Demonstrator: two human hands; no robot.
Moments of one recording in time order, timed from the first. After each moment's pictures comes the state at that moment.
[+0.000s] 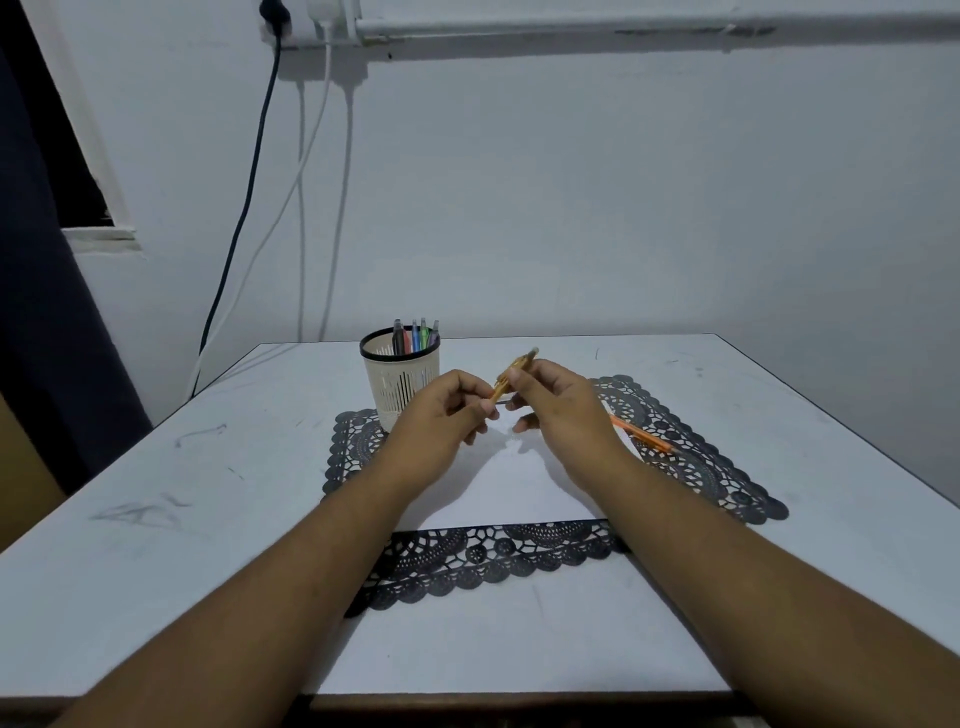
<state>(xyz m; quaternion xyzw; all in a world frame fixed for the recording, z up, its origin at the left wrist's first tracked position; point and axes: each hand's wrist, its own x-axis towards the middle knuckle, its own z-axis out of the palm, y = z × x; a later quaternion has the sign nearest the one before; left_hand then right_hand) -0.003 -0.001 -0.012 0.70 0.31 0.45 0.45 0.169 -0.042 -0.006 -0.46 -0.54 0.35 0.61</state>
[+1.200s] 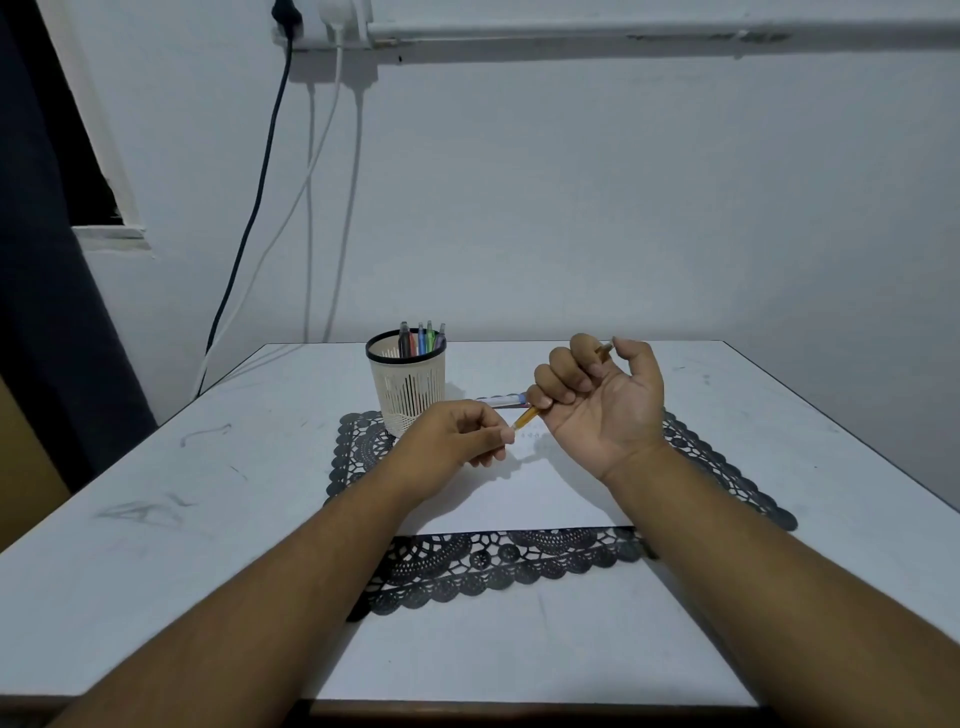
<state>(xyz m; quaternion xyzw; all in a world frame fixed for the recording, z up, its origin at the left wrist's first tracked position) -0.006 -0.003 -0.017 0.73 0.30 0.37 0.49 0.181 -0.049 0.021 -0.11 -0.34 0.63 0.69</state>
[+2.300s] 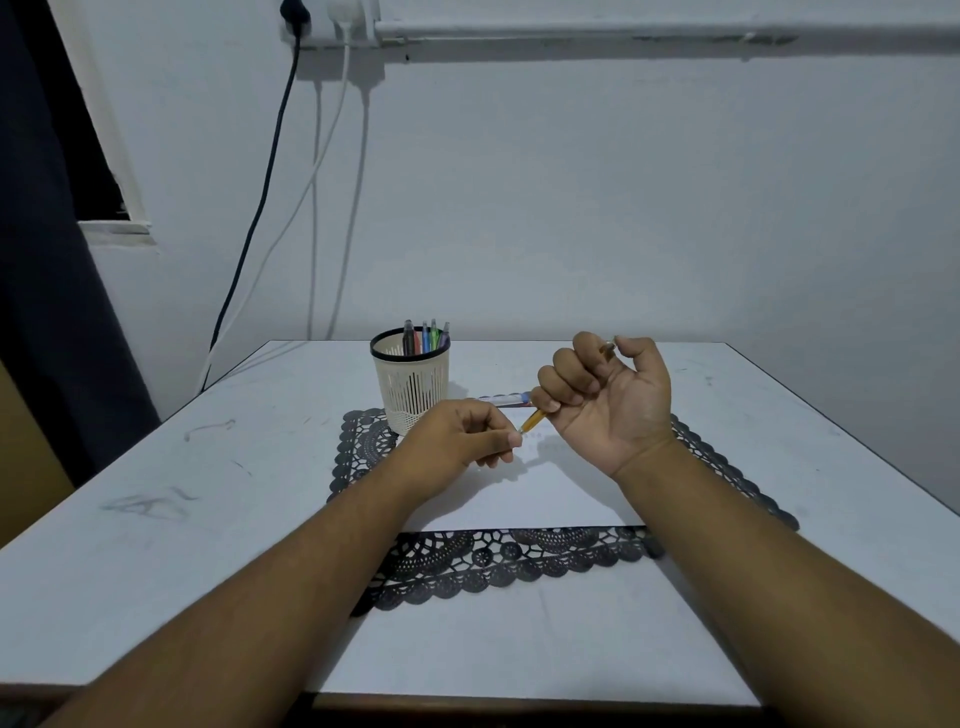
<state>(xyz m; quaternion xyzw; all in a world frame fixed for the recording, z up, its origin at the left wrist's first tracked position) -0.006 -0.008 -0.013 0.74 0.29 0.37 0.48 0.186 -0.052 0.023 -0.11 -0.38 0.64 0.66</state>
